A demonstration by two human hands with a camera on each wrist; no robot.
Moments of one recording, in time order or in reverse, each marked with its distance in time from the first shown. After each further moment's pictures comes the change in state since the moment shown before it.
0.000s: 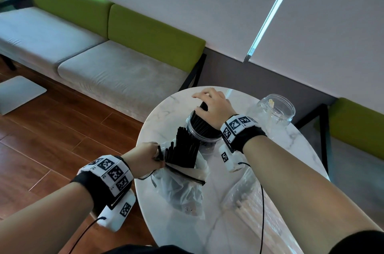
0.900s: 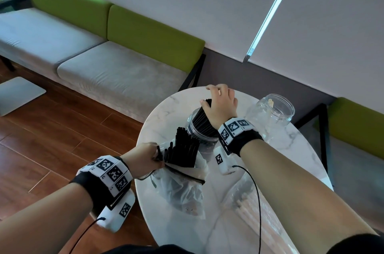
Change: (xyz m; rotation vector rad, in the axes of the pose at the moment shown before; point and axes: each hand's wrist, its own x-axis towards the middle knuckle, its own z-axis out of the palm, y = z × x) left_hand -0.004 0.001 -0.002 -0.046 0.015 -0.015; right_hand -0.002 -0.005 0.007 -0.082 0.267 0.193
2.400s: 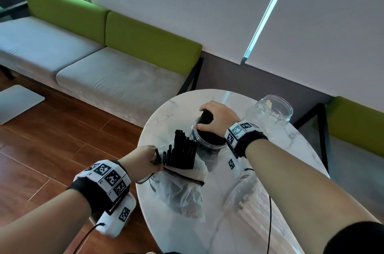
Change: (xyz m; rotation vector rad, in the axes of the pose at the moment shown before) left_hand -0.007 0.003 -0.009 -0.034 0.002 -0.020; right_hand -0.005 0.030 0.003 0.077 -0.292 -0.220
